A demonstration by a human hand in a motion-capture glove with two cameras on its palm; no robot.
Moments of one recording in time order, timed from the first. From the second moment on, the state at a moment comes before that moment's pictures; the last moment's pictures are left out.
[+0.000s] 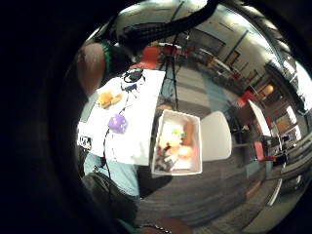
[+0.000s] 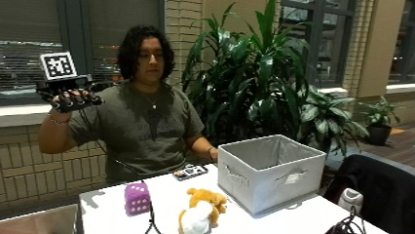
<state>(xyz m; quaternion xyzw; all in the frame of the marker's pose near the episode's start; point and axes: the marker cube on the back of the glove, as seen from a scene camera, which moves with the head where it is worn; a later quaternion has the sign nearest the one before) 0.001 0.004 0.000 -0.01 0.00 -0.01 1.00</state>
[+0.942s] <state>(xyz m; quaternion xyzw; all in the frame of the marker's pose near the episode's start) -0.095 -0.007 0.318 -0.16 -0.02 -0.05 0.99</state>
